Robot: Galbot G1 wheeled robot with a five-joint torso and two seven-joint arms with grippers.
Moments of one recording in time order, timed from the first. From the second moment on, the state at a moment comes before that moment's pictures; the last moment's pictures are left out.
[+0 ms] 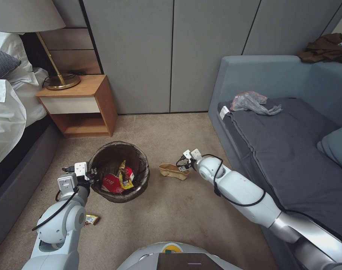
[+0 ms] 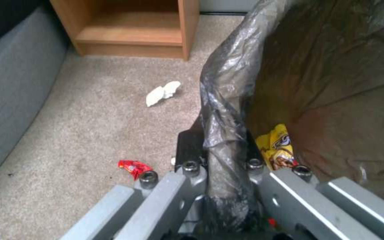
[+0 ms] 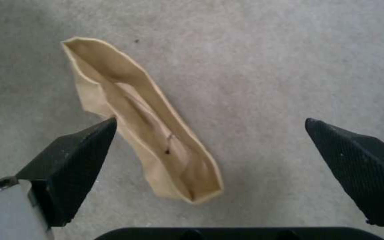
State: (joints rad) left arm 1.51 -1.41 -0.77 -2.26 -0.32 0.74 -0.17; right arm -0.62 1.04 -0.29 1.46 0.53 -0.70 0.08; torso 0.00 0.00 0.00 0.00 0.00
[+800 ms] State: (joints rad) left arm 1.50 -1.41 -0.77 -2.26 -0.32 0.74 -0.16; right arm -0.51 1.14 -0.48 1.33 0.51 -0.71 0.06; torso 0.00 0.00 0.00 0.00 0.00
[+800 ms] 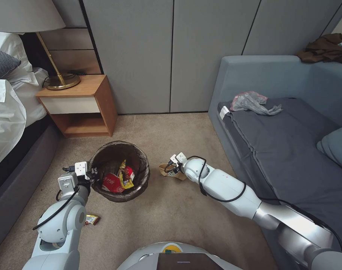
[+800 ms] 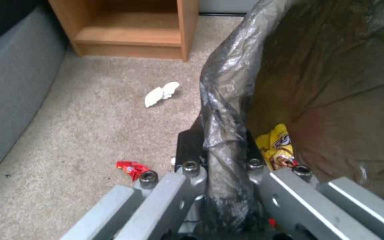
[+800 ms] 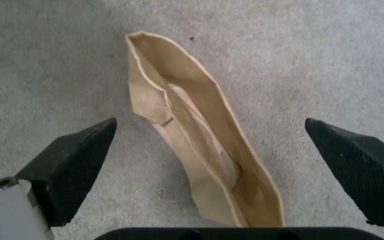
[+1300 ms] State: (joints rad) left arm 1.51 -1.41 -0.78 -2.27 -0.32 0.74 -0.16; right arm -0.49 1.22 -0.51 1.18 0.50 -0.68 0.02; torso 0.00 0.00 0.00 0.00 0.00
